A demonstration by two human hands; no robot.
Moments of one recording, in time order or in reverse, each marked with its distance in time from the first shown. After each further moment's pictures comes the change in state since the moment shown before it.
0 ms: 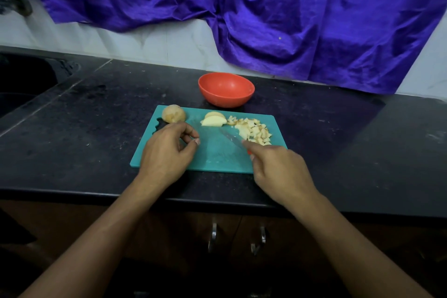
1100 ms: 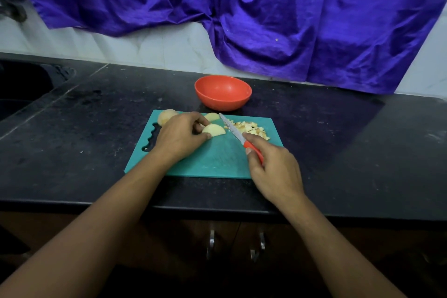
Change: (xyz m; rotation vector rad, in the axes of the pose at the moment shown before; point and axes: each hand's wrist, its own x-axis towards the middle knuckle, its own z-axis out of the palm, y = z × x) left_hand 0.065 0.005 0.025 0.087 -0.177 0.004; right_hand 0.010 0.002 0.019 0.283 0.170 0.125
